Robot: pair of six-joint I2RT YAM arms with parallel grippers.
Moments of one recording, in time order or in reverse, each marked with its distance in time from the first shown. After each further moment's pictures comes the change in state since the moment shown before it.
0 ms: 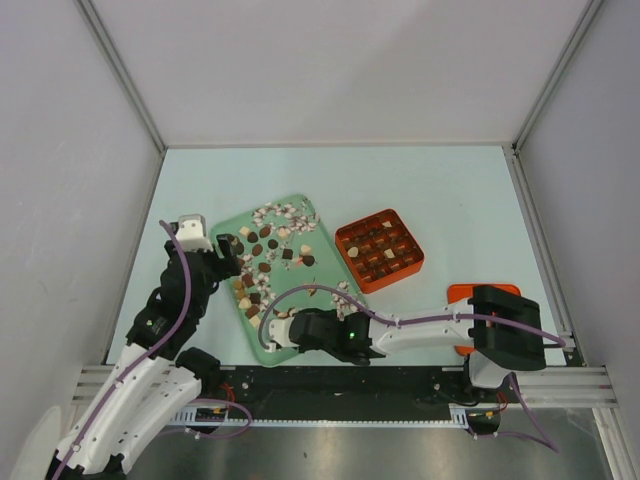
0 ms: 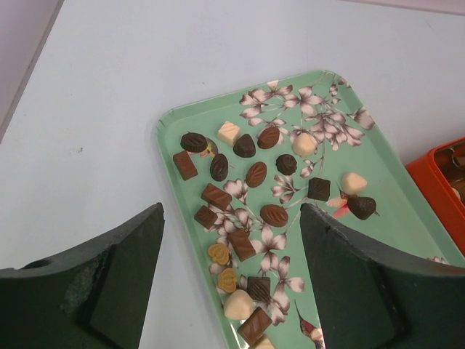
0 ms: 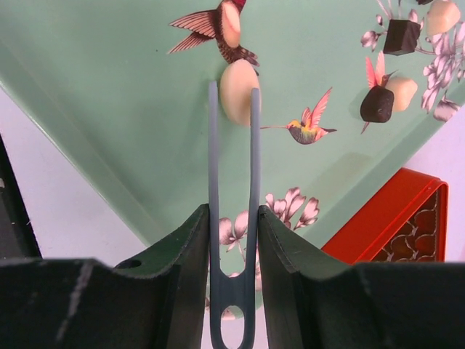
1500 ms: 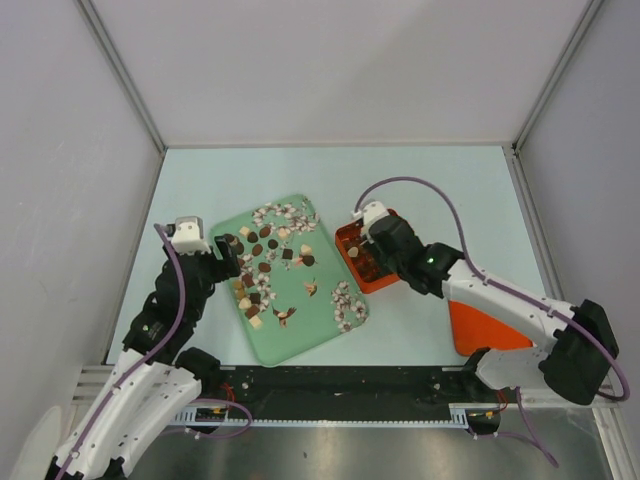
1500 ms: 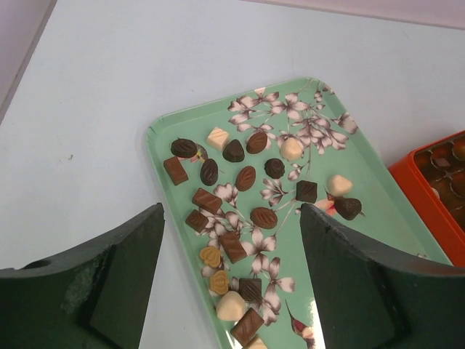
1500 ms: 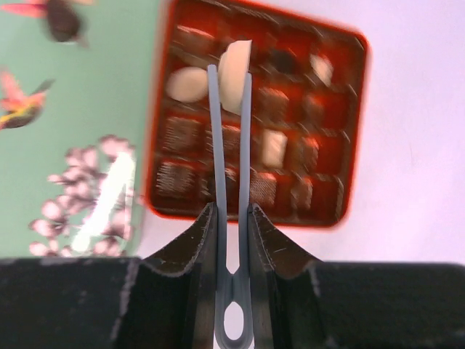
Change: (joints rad) left arm 0.004 -0.036 0.000 0.001 0.033 0.000; right arm -0.571 -0.353 0.005 -0.205 -0.054 0.413
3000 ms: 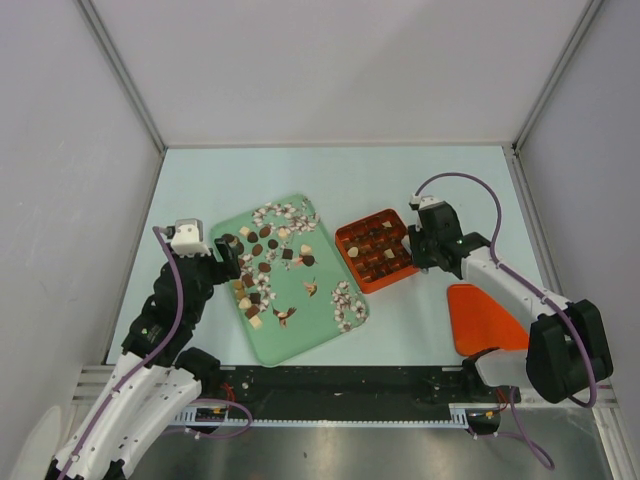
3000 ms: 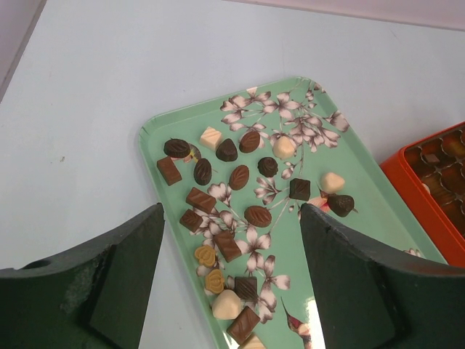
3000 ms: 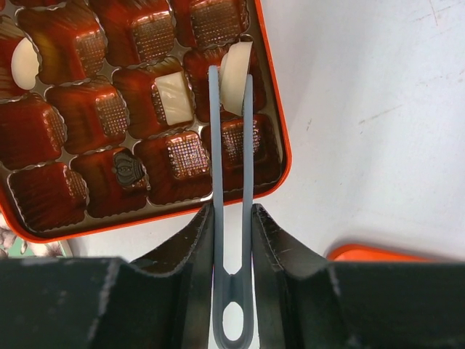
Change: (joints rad) left arm 0.000 -0.027 -0.013 0.001 0.029 0.000; right arm -0.457 0.013 -0.136 0.000 -0.277 0.174
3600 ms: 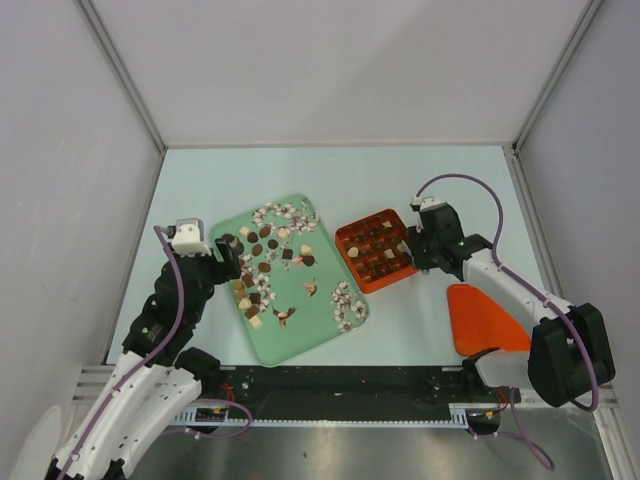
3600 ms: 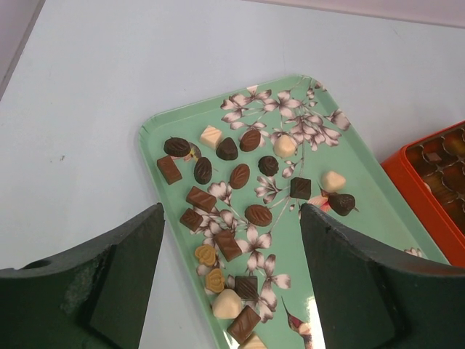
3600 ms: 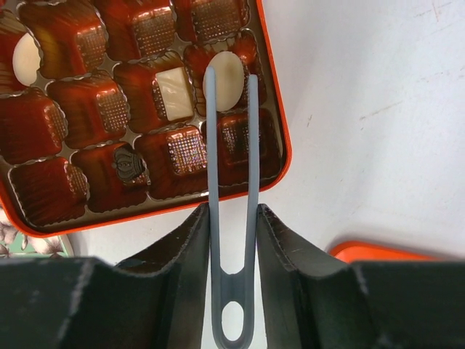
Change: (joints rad) left arm 0.000 0.005 0.000 0.000 0.000 0.000; right arm 0.000 -0.016 -0.012 -0.002 -0.005 0.001
